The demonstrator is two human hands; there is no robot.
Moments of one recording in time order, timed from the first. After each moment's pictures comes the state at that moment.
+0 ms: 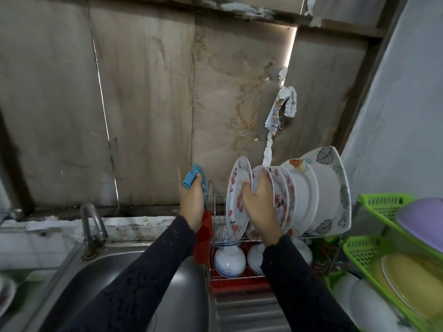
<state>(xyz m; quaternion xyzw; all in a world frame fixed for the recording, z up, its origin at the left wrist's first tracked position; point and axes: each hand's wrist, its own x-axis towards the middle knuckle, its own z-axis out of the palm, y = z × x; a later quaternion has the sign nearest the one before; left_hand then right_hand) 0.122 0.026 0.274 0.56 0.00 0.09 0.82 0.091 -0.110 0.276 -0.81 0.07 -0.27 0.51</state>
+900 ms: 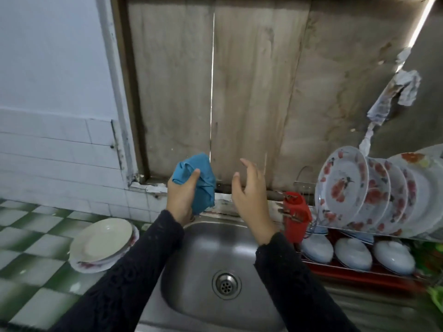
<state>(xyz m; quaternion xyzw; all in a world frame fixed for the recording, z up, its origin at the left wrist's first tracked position) 0.057 0.291 0.257 0.55 0.07 0.18 0.82 0.060 0.144 0.251 -0.83 -0.13 -0.29 0.45</state>
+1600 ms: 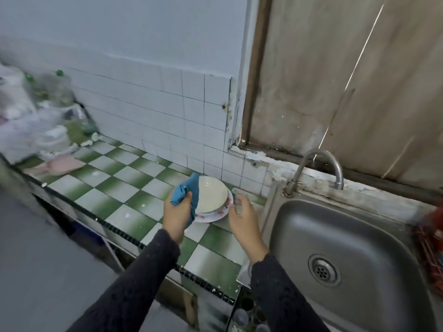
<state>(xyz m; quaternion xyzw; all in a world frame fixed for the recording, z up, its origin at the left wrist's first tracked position) -0.041 0.595 0.114 0.58 0.27 0.26 0.72 0.014 0.448 0.092 -0.83 -0.12 0.04 0.54</state>
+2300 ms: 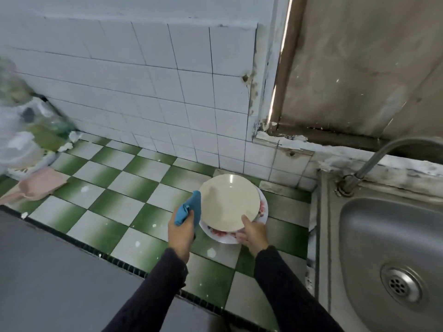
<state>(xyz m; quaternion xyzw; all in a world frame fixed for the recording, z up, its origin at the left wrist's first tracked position) 0.077 0.742 0.013 0.59 0.39 0.14 0.69 0.150 0.588 -0.066 -0.64 0.26 0.26 0.67</state>
